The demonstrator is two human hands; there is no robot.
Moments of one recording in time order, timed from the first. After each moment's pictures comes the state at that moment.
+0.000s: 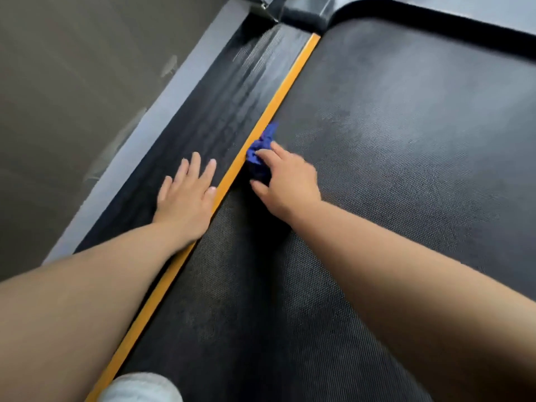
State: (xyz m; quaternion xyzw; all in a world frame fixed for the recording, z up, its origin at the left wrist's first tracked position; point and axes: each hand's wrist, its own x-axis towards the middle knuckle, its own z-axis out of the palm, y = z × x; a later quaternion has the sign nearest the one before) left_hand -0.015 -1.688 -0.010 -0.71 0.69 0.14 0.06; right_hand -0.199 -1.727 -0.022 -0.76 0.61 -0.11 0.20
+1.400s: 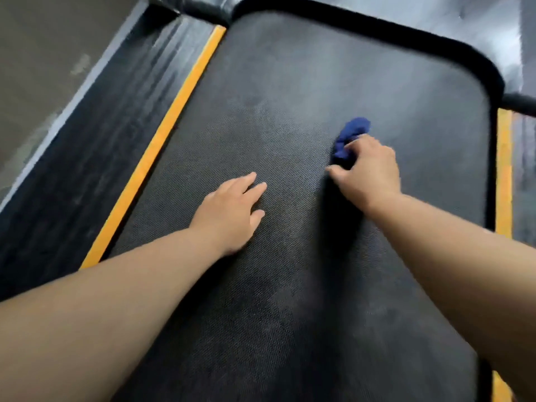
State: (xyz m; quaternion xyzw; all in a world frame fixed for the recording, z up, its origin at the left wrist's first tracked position) left_hand -0.190 -1.660 0.000 -0.54 0.81 0.21 0.05; right_hand -0.443 -1.689 -0.016 -0.58 0.80 -0.12 0.09
